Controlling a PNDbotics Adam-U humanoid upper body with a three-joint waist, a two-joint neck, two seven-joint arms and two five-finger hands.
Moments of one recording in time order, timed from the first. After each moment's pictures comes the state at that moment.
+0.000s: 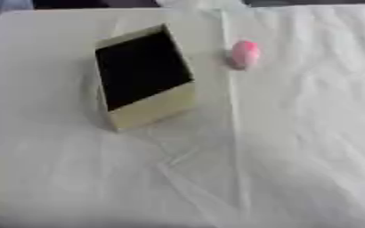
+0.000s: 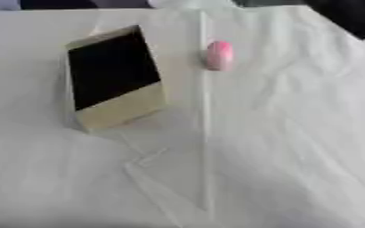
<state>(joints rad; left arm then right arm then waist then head) -0.29 0.34 0.19 -1.98 -0.19 -0.22 0.28 -0.72 -0.44 0.13 -1.99 0.53 -0.03 0.03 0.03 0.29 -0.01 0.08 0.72</state>
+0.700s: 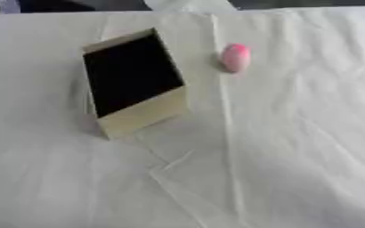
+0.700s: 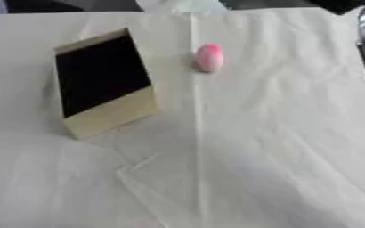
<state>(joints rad) -0.29 0.34 0.19 -1.98 -0.19 -0.22 0.27 -0.92 -0.59 0.25 -1.90 0.64 0.00 0.14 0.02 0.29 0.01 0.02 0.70</state>
